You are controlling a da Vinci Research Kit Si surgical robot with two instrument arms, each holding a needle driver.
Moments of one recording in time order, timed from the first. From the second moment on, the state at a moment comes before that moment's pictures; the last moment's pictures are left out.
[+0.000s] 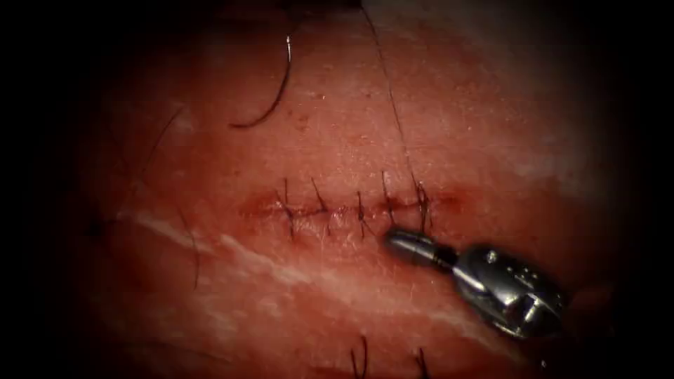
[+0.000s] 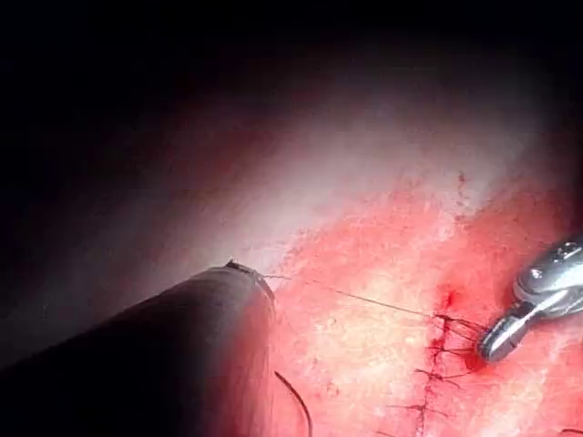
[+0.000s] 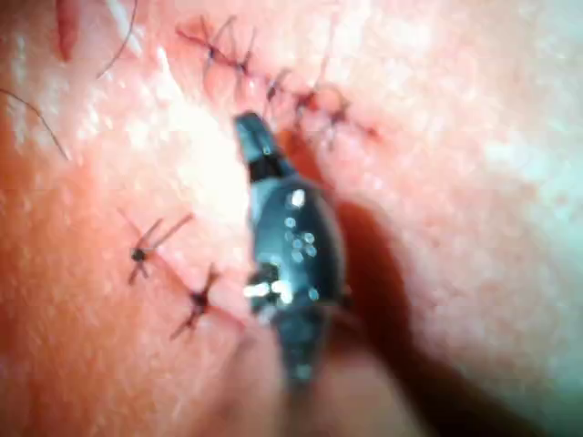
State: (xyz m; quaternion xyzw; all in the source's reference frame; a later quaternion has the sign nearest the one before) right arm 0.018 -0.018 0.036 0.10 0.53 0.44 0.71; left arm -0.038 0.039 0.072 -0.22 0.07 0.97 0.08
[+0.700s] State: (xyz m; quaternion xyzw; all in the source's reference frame) right arm 0.014 -0.020 0.034 0.08 0.55 0.45 0.70; left arm -0.034 0.047 0.081 -0.20 0.08 0.97 0.10
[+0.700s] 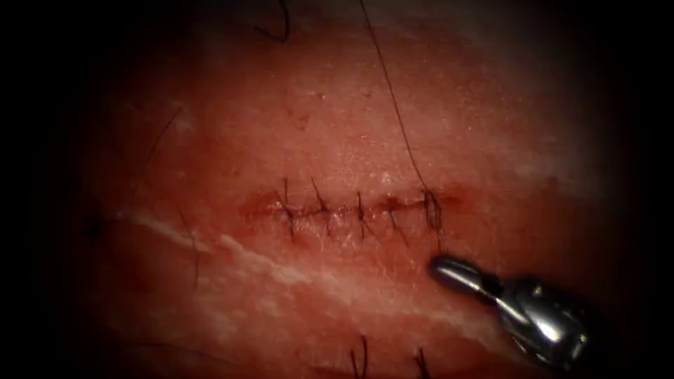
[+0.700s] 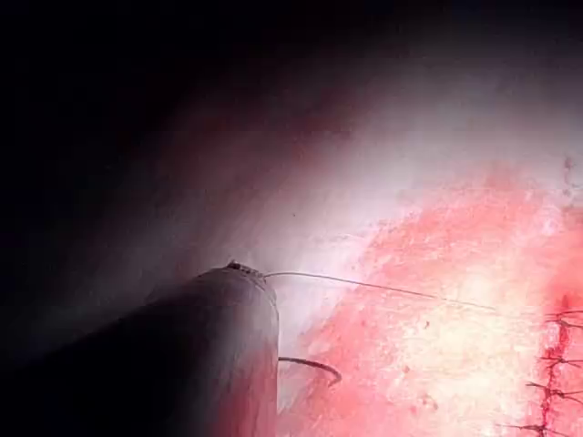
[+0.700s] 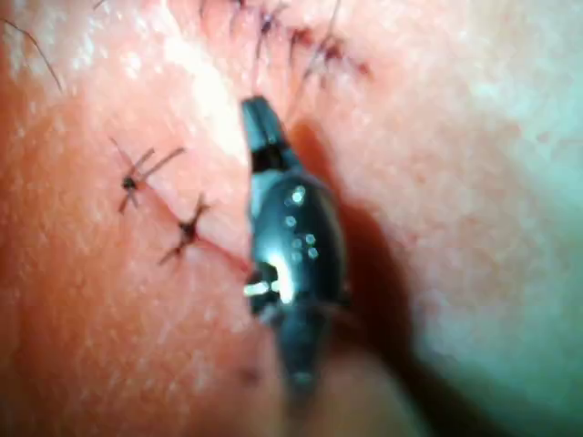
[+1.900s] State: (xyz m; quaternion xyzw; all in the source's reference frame) right arm 0.013 -0.023 0.034 0.05 0.56 0.41 0.71; left arm -0.029 0.053 0.089 -0.17 0.14 0.96 0.14
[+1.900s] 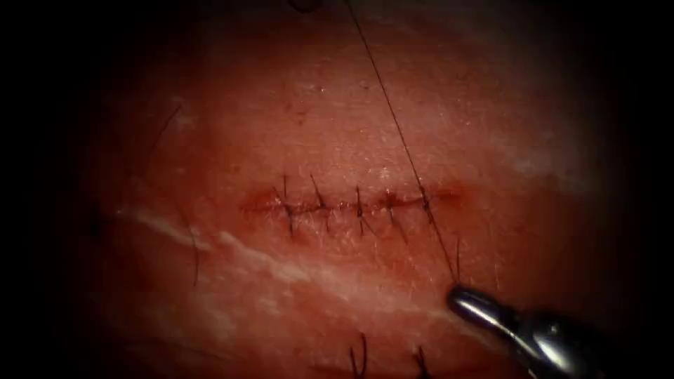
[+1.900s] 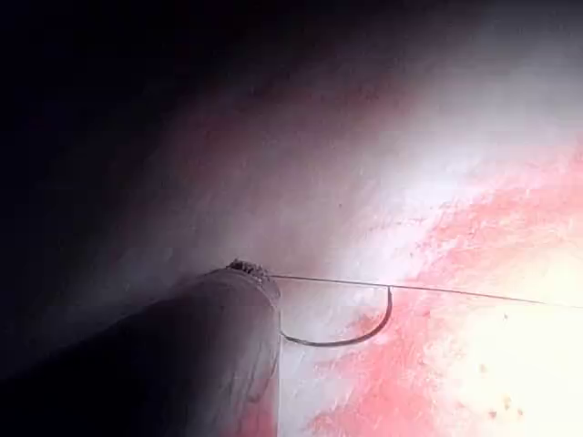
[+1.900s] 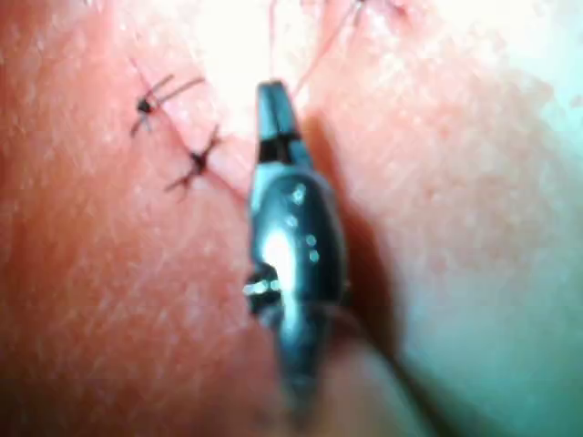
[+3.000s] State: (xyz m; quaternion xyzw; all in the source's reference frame) right arm 0.012 -0.021 0.033 0.06 0.59 0.33 0.73; left arm -0.035 0.040 0.066 -0.39 -0.08 0.89 0.21
